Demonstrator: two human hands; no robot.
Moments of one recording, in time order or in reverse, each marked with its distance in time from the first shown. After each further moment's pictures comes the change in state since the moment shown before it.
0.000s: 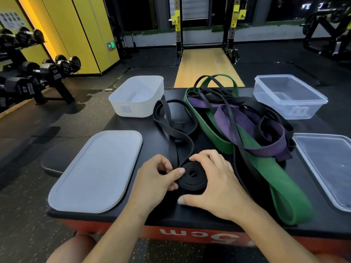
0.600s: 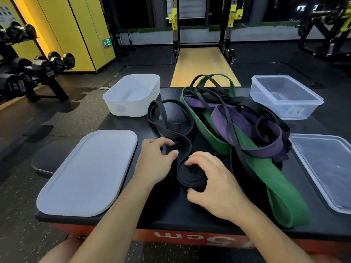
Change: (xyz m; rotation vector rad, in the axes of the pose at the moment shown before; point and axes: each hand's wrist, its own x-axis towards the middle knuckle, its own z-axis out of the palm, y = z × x) left_hand 0.063 0.001 0.010 0.289 0.037 0.143; right_hand 0.004 0.007 -0.001 0.068 0.031 -0.034
